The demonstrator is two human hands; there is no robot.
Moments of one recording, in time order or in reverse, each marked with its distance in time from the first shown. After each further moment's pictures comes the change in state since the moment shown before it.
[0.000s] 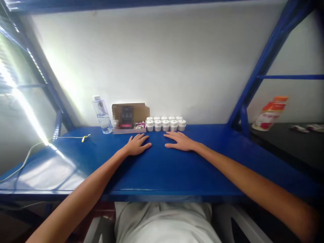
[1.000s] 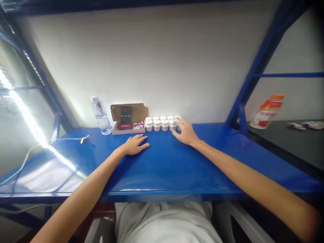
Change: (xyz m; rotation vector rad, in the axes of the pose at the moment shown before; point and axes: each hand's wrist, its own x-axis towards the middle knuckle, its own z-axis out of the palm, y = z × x) left_hand -0.003 -0.003 -0.014 0.005 -0.083 0.040; right_hand 0.009 0.025 0.000 -0.105 0.722 0.034
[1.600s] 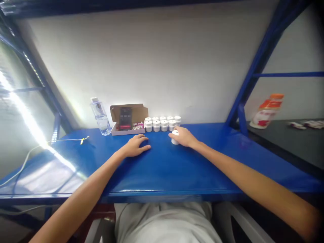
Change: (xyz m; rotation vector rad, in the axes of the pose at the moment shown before) left_hand -0.005 0.009 0.002 -0.059 0.182 0.138; right_hand 0.003 -0.037 -0.027 0.036 -0.341 0.312
